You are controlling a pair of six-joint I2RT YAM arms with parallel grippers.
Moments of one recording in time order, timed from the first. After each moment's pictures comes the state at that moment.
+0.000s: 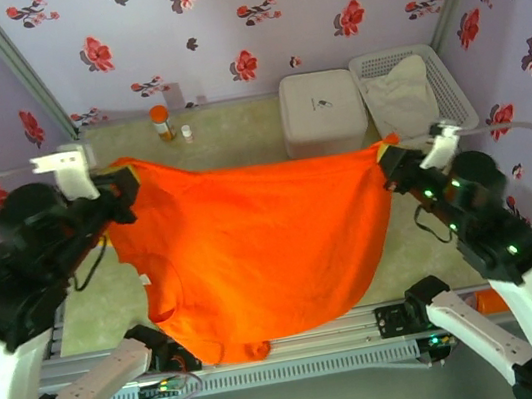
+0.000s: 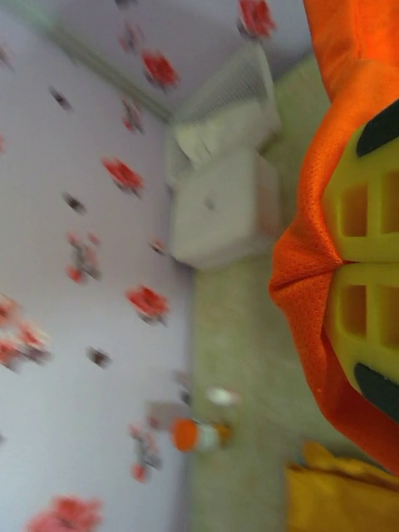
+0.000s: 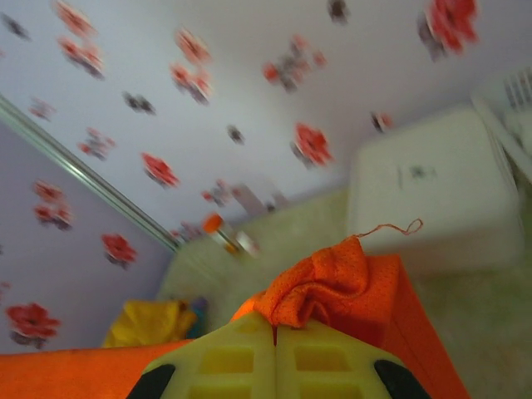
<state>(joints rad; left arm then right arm) -0.55 0.88 1.55 -0.97 -0.14 -0.37 0.41 0.64 1.07 -0.67 0.00 0.64</state>
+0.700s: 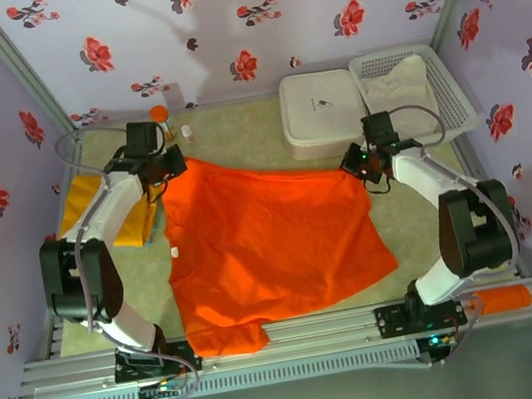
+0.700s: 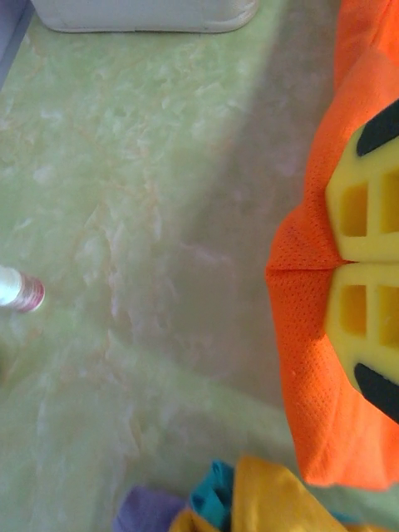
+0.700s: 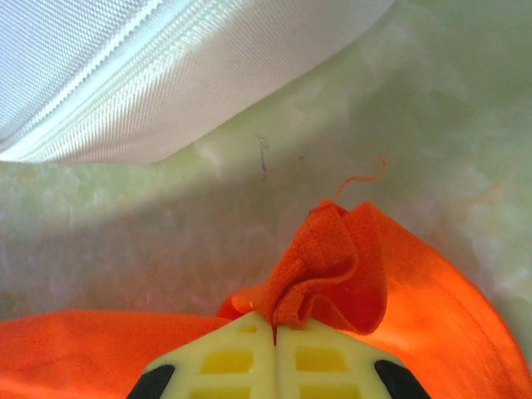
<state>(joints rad) -0.23 1.66 1.30 -0.50 0.10 -0.45 0.15 1.56 1.01 -0.43 -0.24 0.70</state>
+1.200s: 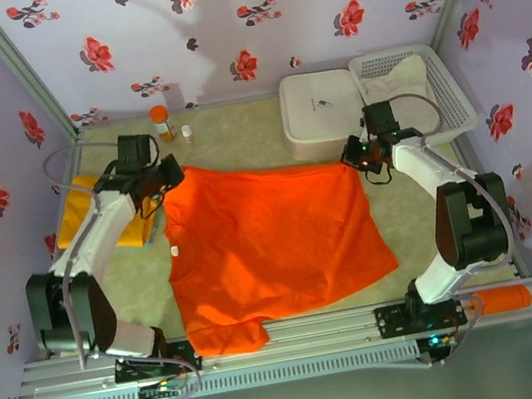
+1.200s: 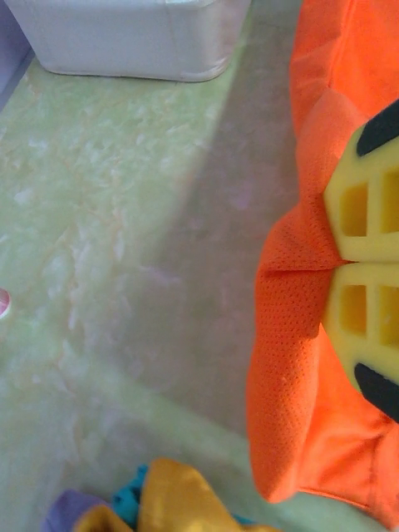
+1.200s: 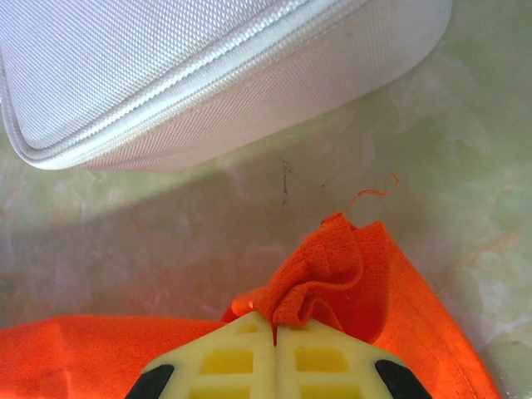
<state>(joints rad) -0.23 1.44 1.15 -0.54 0.14 -0.55 0.13 1.60 1.10 -0.50 -0.27 0.59</state>
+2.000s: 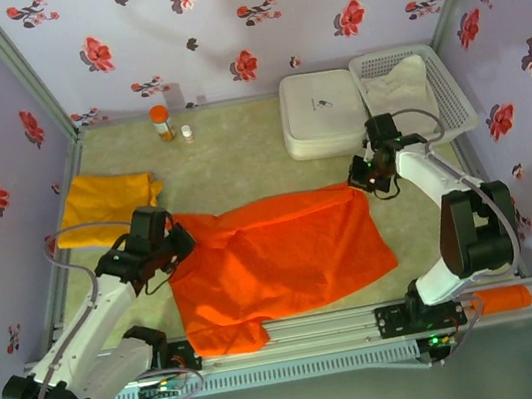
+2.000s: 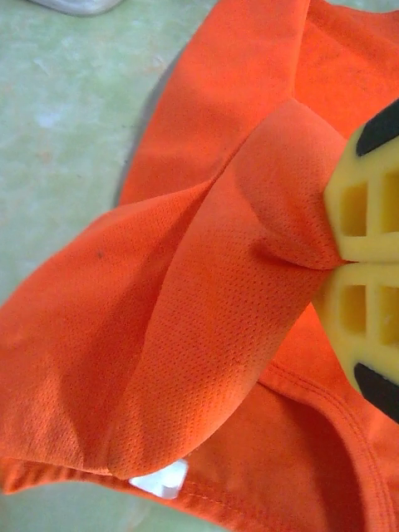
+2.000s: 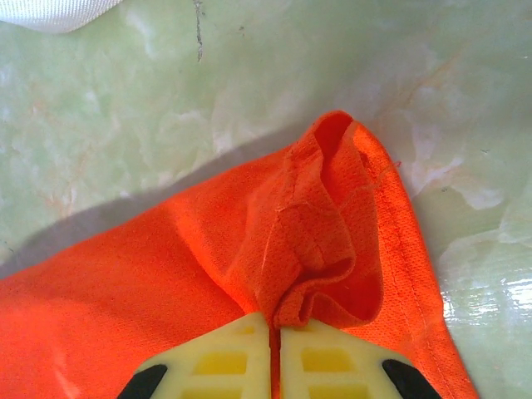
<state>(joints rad) -0.43 0.92 0.64 -0.64 0.07 -0.92 0.12 1.54 1.04 -0.71 -0.29 0.52</state>
